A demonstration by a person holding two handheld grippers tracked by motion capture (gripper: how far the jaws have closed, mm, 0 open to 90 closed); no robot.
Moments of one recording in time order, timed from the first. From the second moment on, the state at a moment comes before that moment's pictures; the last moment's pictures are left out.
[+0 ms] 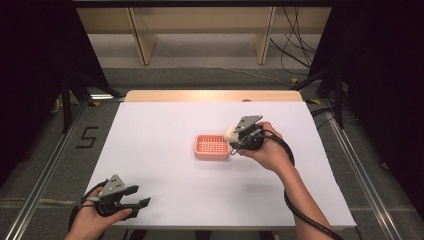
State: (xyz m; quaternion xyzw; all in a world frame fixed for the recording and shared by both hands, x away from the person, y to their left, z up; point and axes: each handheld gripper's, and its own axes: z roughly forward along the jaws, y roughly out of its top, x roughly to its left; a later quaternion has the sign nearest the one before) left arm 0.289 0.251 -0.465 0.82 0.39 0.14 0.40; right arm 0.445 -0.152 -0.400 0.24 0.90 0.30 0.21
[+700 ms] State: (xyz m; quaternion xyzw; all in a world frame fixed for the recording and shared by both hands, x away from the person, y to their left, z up) left arm 0.289 0.251 -0.464 0.82 0.39 0.14 0.40; right arm 0.453 -0.139 -0.400 0.23 0.91 0.29 0.20
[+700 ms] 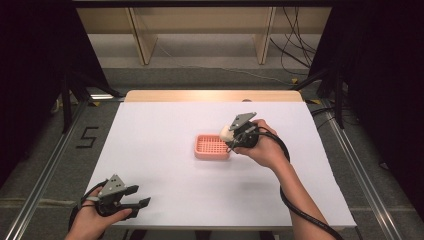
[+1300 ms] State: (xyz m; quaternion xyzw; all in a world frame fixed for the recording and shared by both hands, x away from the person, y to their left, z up) left arm 0.286 0.255 -0.463 0.82 0.39 0.15 0.40; right arm 0.460 -0.130 -0.399 0.22 0.91 0.29 0.20
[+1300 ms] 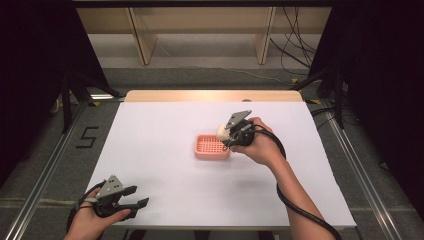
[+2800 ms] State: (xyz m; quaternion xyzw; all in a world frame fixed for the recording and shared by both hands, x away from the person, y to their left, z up) left arm 0.280 0.260 -0.463 0.80 0.41 0.15 0.41; right arm 0.502 -0.066 -0.432 0.15 0.95 0.21 0.15
